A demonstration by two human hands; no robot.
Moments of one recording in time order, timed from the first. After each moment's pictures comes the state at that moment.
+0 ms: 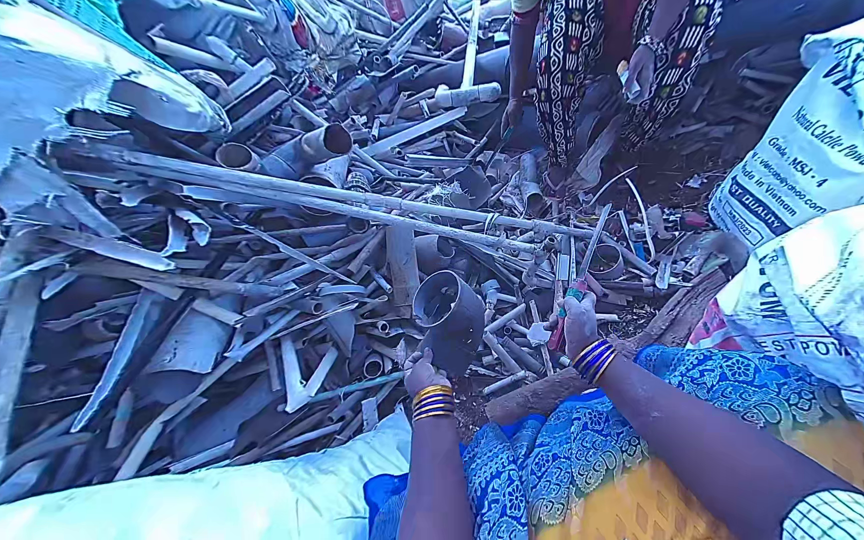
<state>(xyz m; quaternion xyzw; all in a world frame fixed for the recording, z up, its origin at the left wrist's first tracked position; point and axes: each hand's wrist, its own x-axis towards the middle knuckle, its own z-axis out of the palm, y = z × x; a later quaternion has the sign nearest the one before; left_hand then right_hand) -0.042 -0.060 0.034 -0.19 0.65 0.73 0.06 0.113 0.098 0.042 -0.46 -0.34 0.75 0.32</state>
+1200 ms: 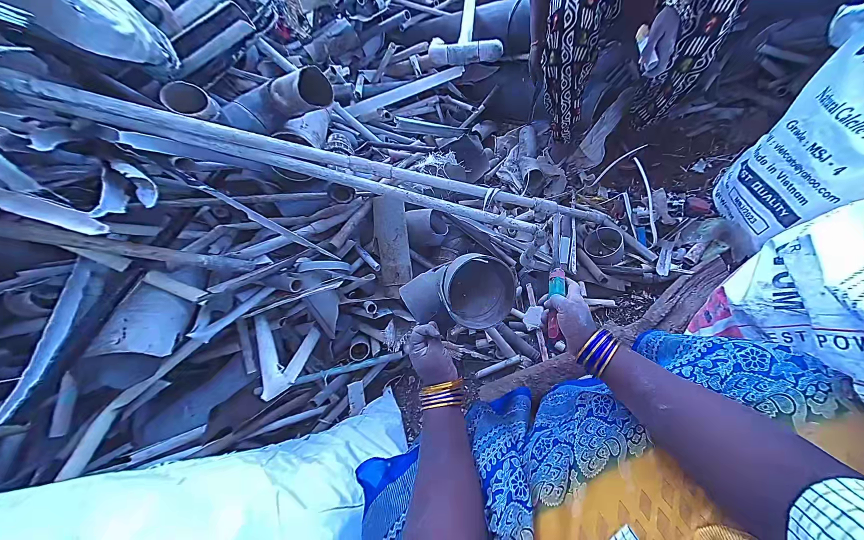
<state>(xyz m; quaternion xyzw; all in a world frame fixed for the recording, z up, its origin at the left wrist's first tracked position) -0.041 -0.063 -0.009 0.20 0.60 0.77 -0.04 0.104 0.091 0.033 -0.45 -0.41 0.76 0.22</state>
